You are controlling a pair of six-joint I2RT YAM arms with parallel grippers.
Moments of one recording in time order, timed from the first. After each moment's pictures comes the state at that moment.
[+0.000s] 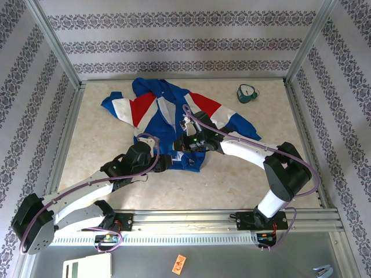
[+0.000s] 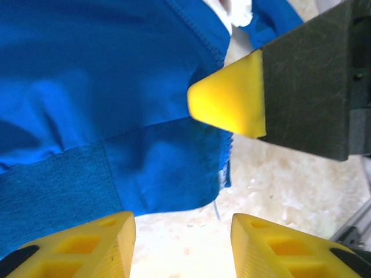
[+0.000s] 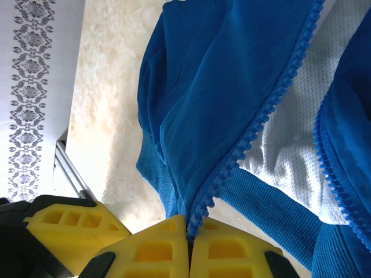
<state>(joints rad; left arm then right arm) -0.70 1.02 0.55 -0.16 0.11 -0.76 0.68 1.64 1.05 -0.21 -0.56 0.69</state>
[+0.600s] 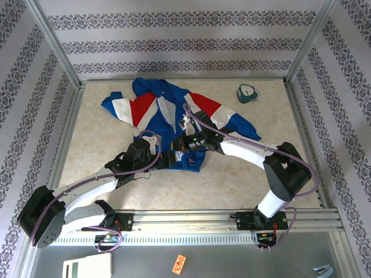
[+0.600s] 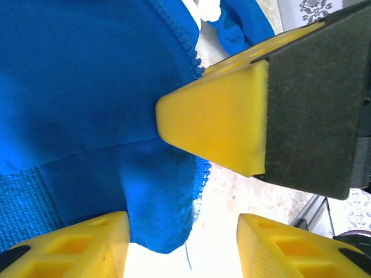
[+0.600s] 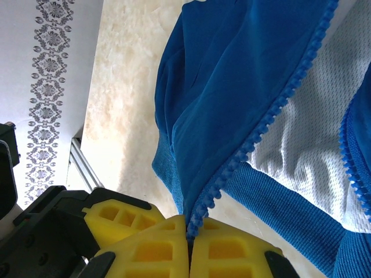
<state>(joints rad) -0.65 1.12 0.52 0.03 0.29 -0.82 0.68 1.64 1.04 -0.17 -0.59 0.71</state>
